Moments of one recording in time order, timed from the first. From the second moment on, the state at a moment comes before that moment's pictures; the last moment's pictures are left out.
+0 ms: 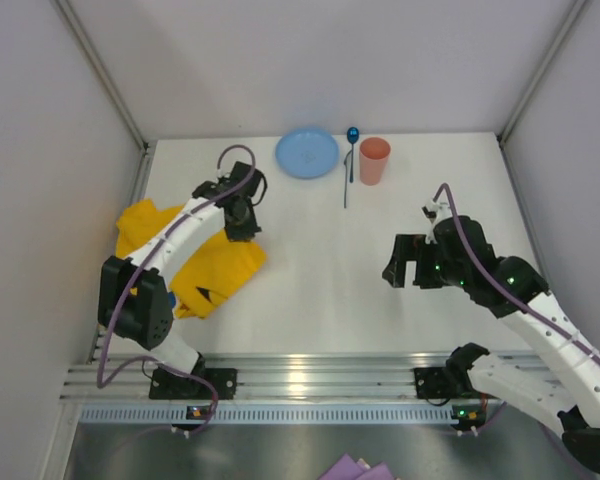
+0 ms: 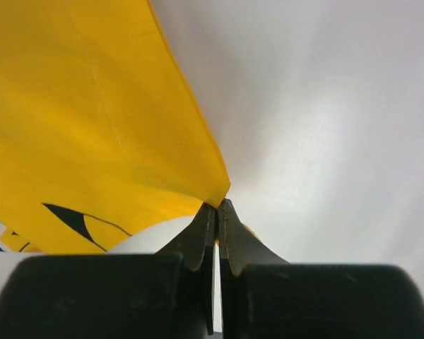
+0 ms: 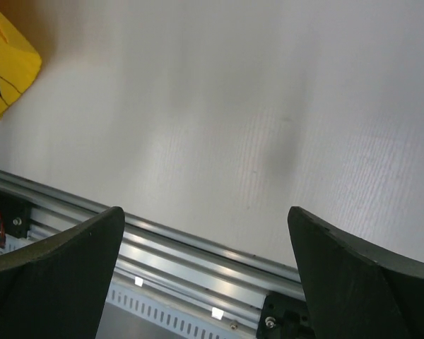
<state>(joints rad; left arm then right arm) -0.37 1.61 1.32 -0.88 -0.24 -0.61 0.59 0.83 0.99 -0.92 0.03 0.51</state>
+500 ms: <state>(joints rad) -1.01 1.87 1.65 -0.96 -0.14 -0.89 0.59 0.81 1.02 -1.06 0.11 0.44</state>
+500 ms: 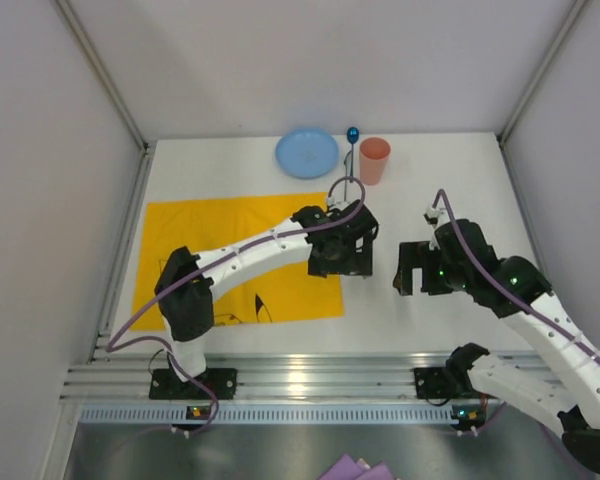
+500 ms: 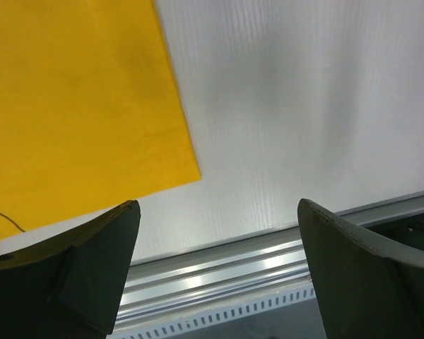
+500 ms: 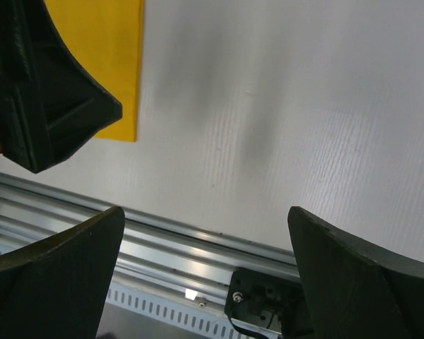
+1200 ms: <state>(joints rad) -0.38 1.14 1.10 -1.05 -0.26 -0.84 0.58 1.49 0.97 -0.52 -0.34 0.50</state>
